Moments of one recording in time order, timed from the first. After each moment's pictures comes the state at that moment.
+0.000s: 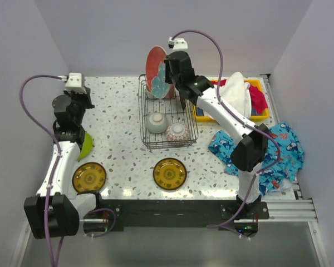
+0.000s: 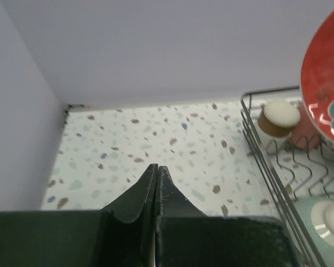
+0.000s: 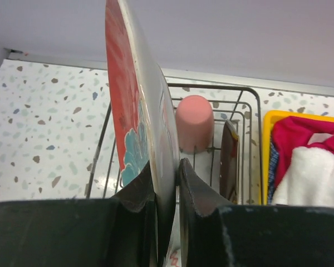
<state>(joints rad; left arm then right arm) 0.11 1.10 0.86 0.22 0.12 0.03 0.66 1.97 2.04 -0.40 0.41 0.28</state>
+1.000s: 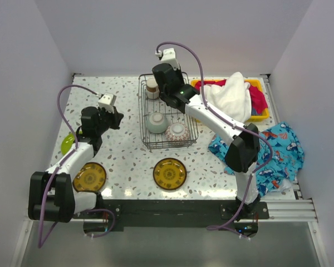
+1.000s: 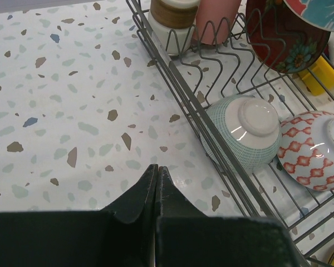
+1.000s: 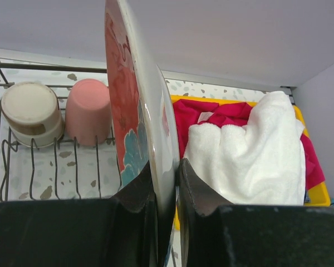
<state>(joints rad) -0.07 1.25 0.64 0.29 0.33 -0.04 0.77 2.01 2.01 -0.43 0.95 0.03</state>
